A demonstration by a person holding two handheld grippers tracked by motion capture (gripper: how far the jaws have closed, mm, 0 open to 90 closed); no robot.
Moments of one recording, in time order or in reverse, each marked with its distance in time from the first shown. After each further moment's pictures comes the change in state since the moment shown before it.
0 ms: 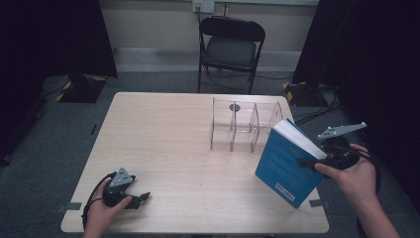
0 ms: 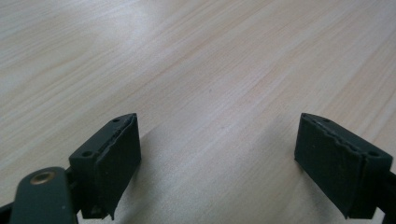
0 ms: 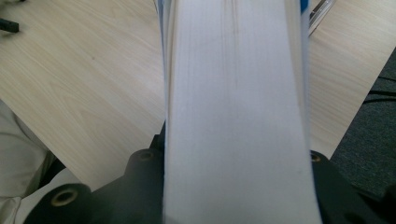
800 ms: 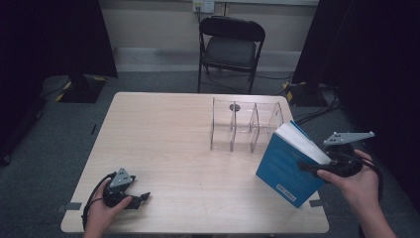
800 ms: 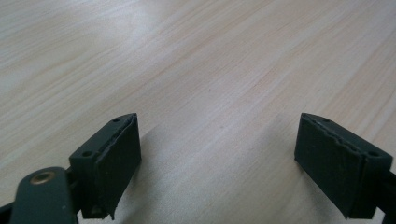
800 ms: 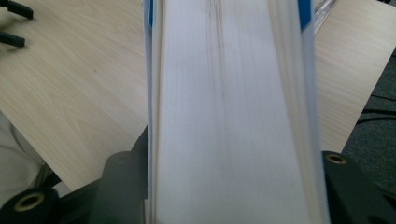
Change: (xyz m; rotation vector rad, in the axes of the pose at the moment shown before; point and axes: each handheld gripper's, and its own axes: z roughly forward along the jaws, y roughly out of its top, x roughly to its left) left arm -0.001 0.000 0.000 0.001 0.001 -0.002; right arm -0.001 -0.018 0.000 -0.093 -0.005 0.005
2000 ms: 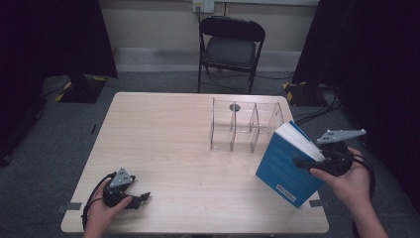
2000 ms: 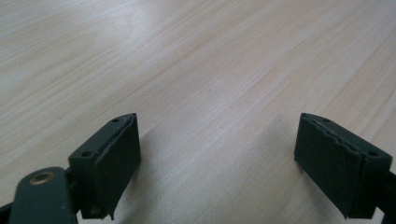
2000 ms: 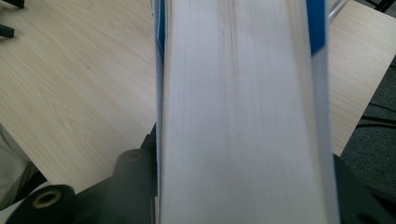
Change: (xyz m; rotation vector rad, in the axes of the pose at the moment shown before) left arm 0.000 0.000 0.000 0.001 -0.002 0.000; right arm 0.002 0.008 0.010 0.007 -0.013 -0.061
